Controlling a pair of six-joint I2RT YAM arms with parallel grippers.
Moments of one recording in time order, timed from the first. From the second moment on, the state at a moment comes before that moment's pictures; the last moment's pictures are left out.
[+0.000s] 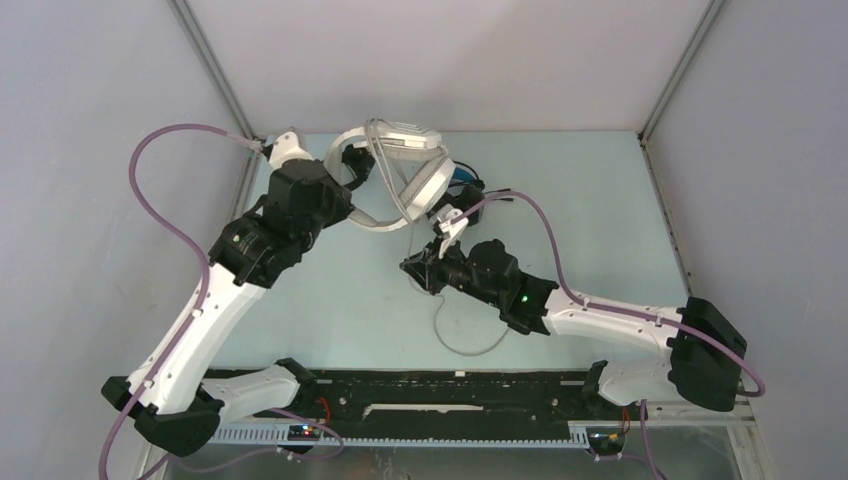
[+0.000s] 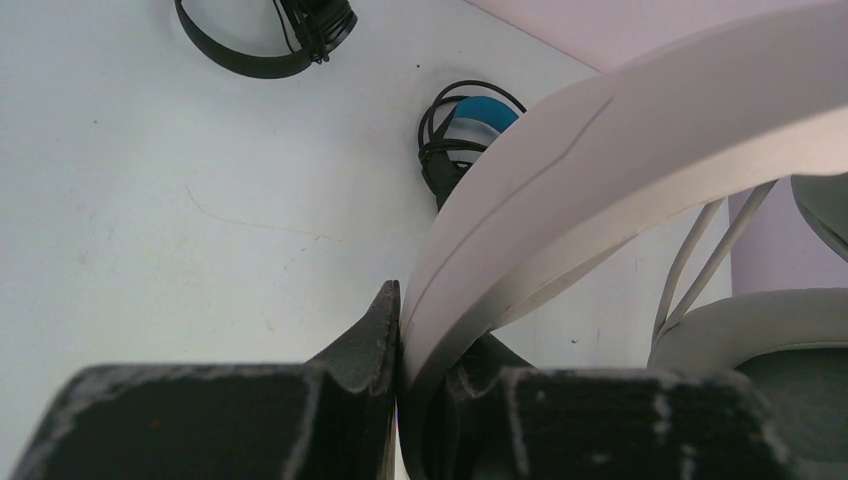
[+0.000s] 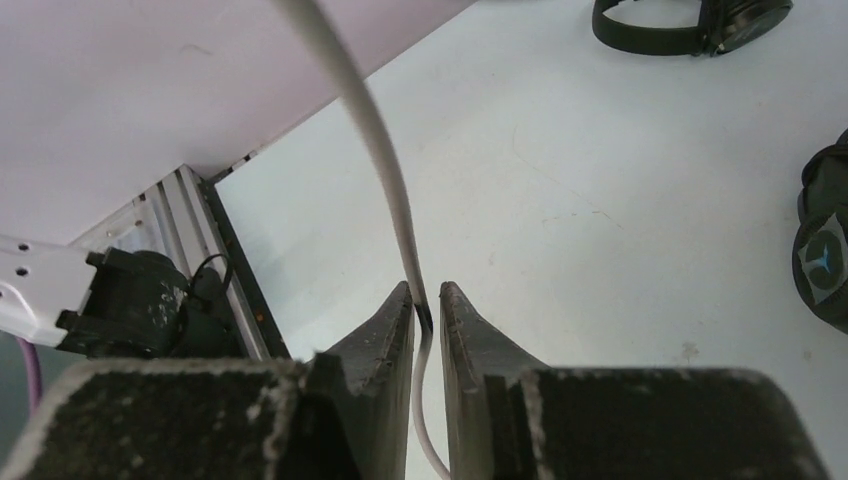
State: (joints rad) left arm -0.59 1.08 1.41 -0.82 -0.48 -0.74; right arm 1.06 1.31 0.83 0.36 0.03 0.33
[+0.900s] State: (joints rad) left arm -0.59 1.13 1.50 -0.89 -0.49 -0.73; right arm 1.00 1.53 0.61 0.74 -0.18 0.04
